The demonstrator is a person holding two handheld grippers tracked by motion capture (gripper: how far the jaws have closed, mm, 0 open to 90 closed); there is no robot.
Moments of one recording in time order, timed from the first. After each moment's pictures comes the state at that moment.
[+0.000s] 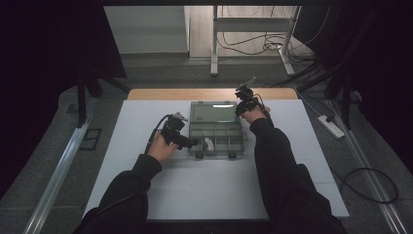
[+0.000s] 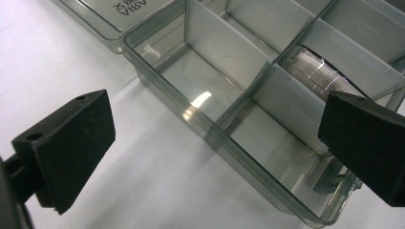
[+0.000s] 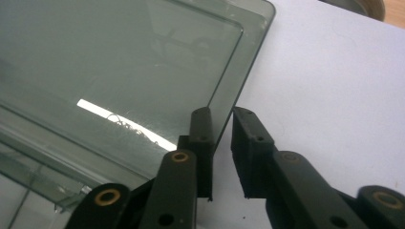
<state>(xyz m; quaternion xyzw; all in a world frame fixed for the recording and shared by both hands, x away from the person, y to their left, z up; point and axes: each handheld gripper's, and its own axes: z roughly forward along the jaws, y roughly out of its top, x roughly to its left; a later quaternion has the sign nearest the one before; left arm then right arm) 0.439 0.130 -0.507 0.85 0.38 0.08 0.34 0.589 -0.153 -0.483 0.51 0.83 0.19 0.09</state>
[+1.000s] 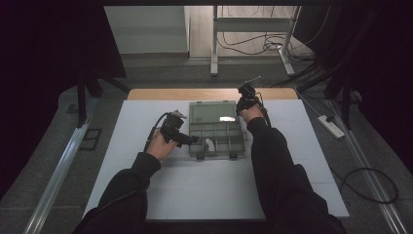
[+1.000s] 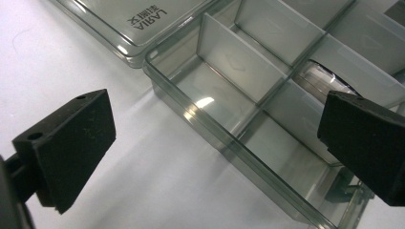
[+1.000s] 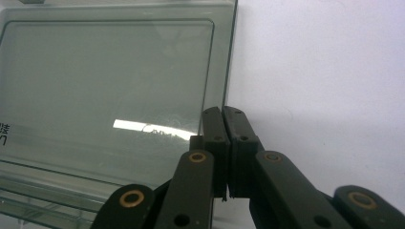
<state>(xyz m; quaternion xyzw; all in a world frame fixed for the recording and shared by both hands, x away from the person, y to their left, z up) 0.445 0.133 -0.502 0.84 0.40 0.08 0.35 0.594 -0.152 -0.479 0.63 0.75 0.20 0.05</state>
